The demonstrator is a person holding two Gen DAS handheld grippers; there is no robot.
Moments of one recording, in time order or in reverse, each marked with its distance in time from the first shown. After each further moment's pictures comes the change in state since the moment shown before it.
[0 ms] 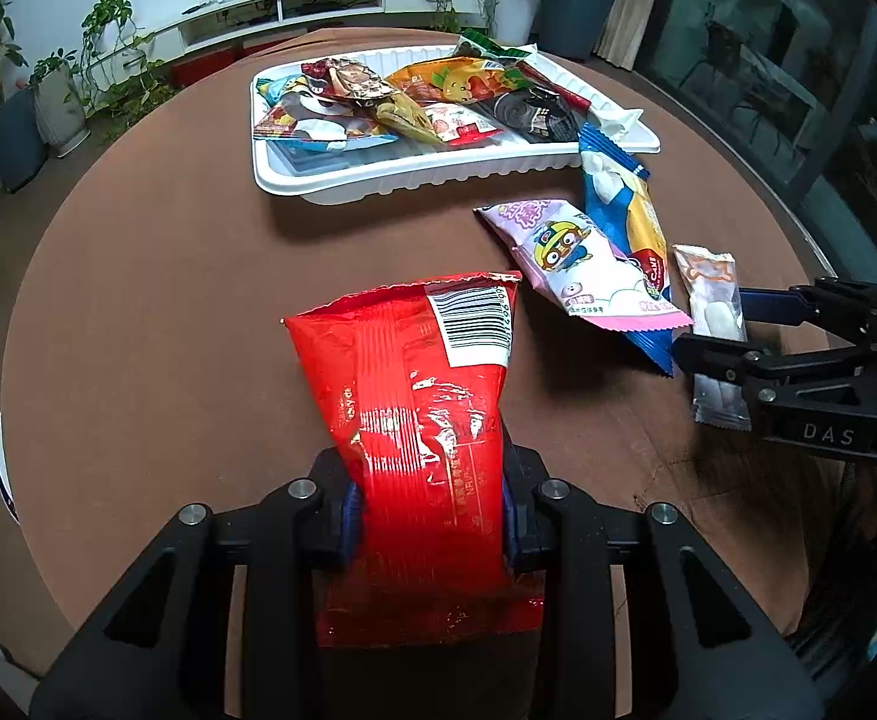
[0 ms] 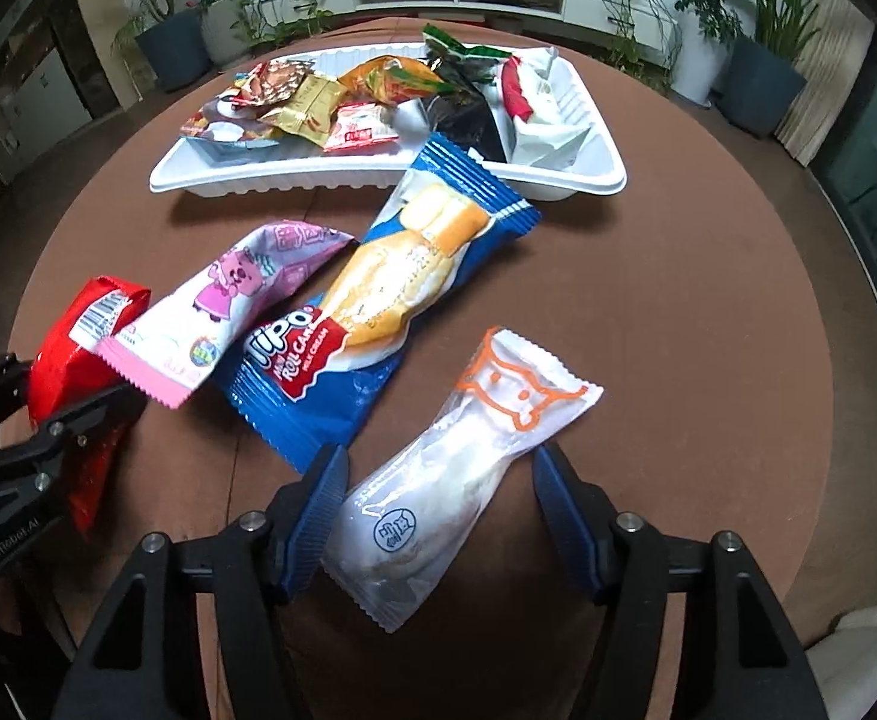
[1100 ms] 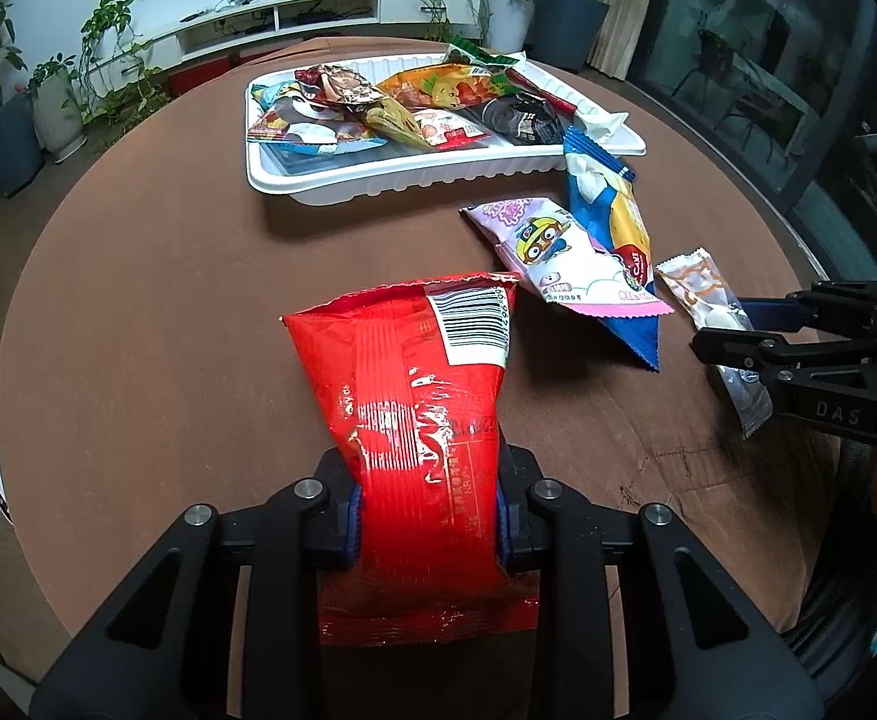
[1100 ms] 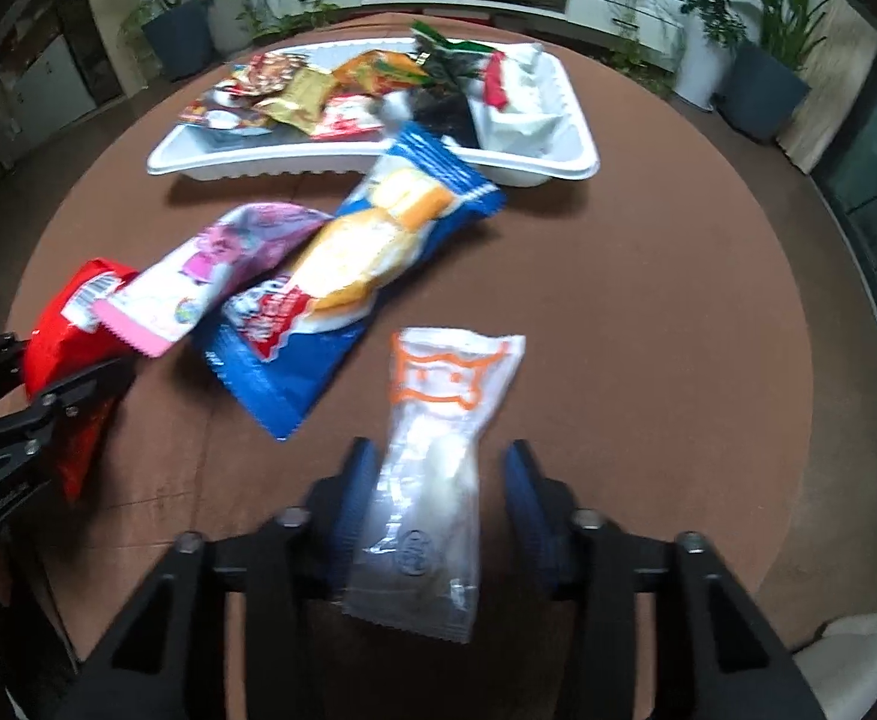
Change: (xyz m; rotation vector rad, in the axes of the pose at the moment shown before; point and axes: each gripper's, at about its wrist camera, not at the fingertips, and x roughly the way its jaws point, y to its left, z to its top) left arm -0.005 -0.006 -0.007 -0.006 -0.032 -0.011; right arm -0.008 -0.006 -0.011 -0.038 0.011 0.000
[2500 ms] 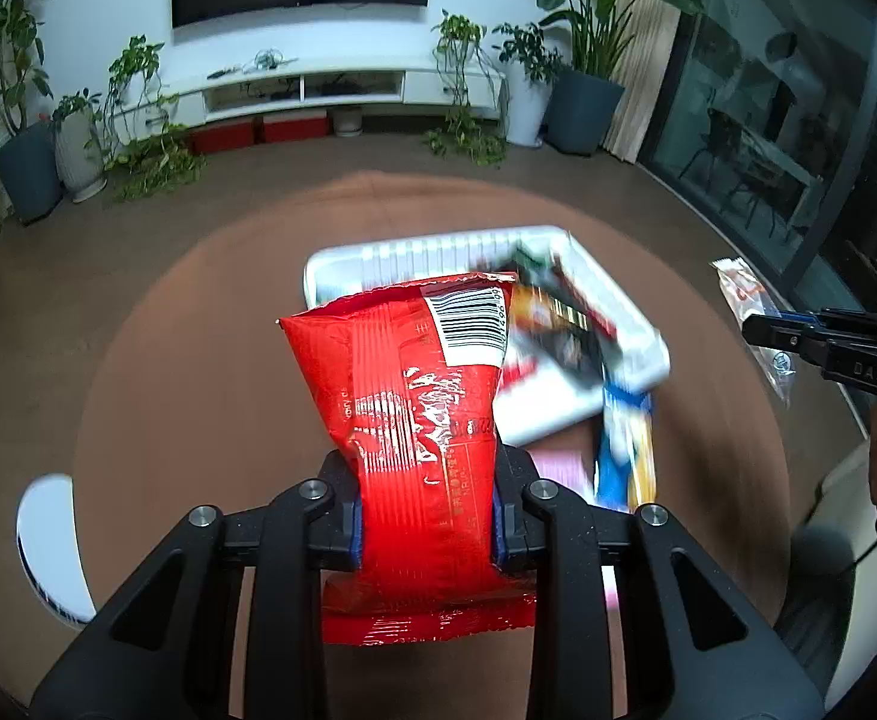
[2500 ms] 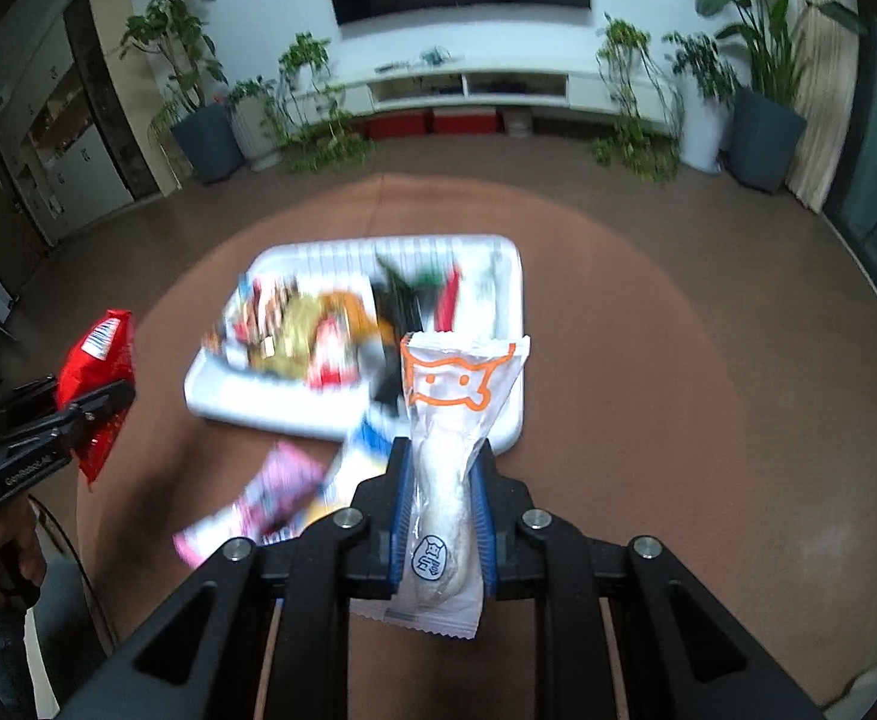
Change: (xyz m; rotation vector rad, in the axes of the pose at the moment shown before) left arm -0.056 0.043 0.129 -0.057 -0.182 0.005; right arm -0.071 -0.064 0.122 0.047 -0.258 0.133
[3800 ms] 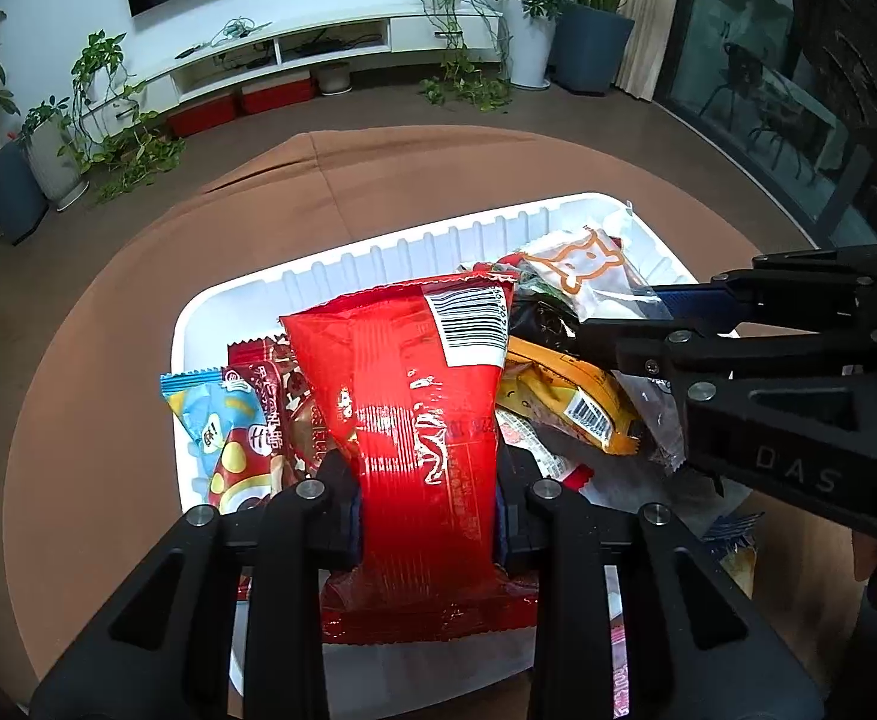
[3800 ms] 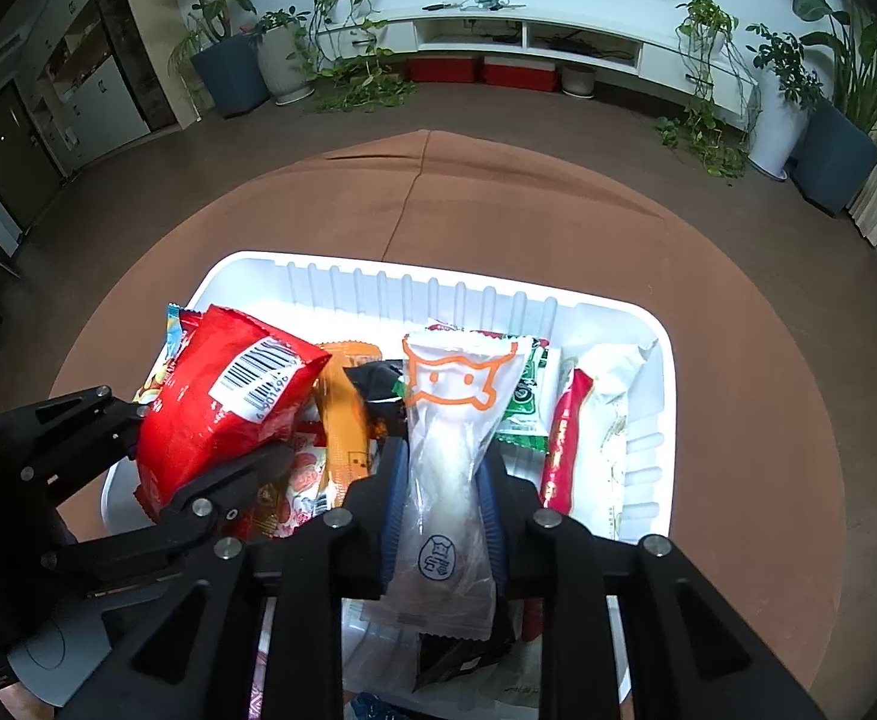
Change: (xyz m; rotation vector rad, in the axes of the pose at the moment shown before) left arm 0.170 -0.040 0.052 0.092 0.140 0.055; right arm 0.159 0.028 0.061 -0.094 0.170 0.023
